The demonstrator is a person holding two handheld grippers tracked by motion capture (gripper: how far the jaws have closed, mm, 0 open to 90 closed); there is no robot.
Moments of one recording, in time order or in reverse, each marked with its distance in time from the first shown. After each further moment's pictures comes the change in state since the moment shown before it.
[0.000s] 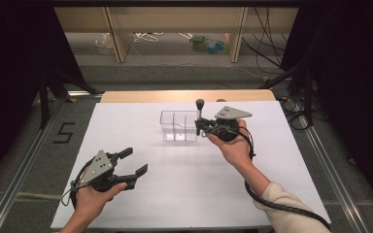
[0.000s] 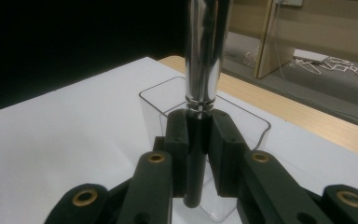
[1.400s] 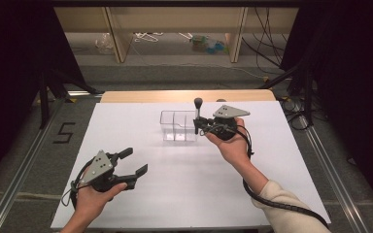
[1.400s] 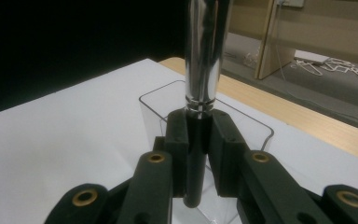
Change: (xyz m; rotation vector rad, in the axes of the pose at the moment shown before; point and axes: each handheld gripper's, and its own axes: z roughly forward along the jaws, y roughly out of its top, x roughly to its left) left arm 0.000 0.000 0.000 0.000 0.001 0.005; right arm 0.000 0.003 0.005 -0.001 -0.005 -0.004
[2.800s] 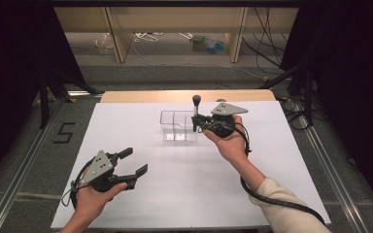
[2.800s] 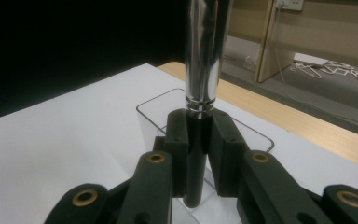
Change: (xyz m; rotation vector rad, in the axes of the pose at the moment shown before) left arm 0.000 0.000 0.000 0.001 0.002 0.001; right arm -0.001 0.005 0.008 -0.015 0.008 0.010
